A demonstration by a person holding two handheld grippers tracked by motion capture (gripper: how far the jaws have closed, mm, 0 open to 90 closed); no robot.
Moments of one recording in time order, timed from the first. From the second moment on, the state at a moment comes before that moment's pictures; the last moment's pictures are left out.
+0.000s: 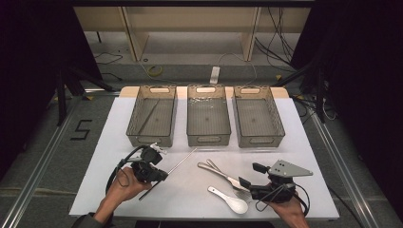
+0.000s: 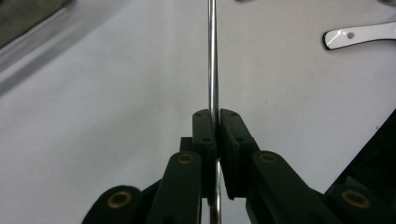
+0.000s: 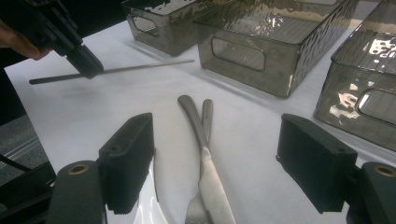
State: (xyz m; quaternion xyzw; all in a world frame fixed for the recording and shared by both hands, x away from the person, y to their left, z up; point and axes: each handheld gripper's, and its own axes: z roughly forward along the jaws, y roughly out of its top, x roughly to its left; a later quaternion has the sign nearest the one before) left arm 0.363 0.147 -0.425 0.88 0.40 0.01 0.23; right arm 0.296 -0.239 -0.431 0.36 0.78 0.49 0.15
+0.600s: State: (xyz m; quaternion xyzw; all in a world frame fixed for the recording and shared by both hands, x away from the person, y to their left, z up) left arm 0.388 0.179 -0.387 0.84 0.43 0.04 0.33; right arm 0.297 -0.241 -0.431 0.37 0.77 0.49 0.15
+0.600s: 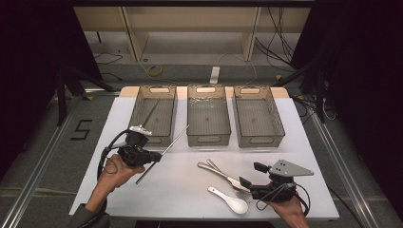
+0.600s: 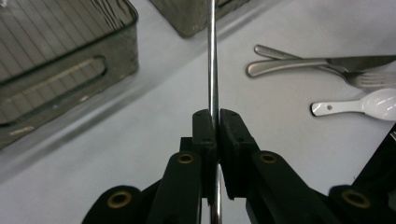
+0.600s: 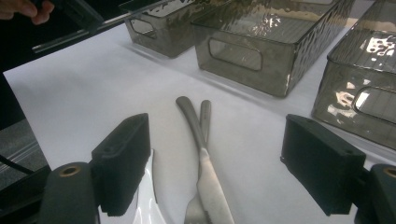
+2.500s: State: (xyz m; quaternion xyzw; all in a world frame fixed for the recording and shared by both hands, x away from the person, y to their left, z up) left arm 0.536 0.226 -0.381 0.74 0.54 0.17 0.36; right arm 0.298 -0.245 -0.431 0.37 0.77 0.50 0.15
